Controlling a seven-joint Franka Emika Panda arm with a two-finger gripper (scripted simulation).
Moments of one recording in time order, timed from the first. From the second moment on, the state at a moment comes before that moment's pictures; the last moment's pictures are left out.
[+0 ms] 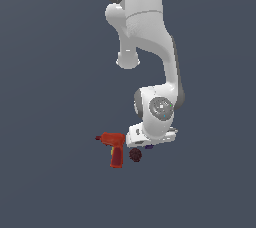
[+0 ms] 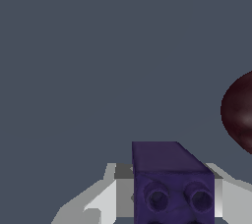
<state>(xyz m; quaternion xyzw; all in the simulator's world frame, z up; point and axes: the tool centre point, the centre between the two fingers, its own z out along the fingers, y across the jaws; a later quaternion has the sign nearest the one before) 0.094 0.093 0.026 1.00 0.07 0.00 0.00</state>
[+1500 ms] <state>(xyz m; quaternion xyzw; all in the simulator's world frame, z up) -0.018 0.118 0.210 1.00 0.07 0.00 0.00</state>
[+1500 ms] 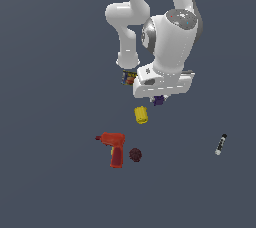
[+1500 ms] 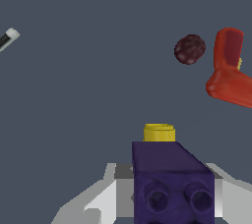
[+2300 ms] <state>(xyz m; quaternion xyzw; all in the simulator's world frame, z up) -0.086 0.136 0.332 1.00 0.07 0.00 0.00</state>
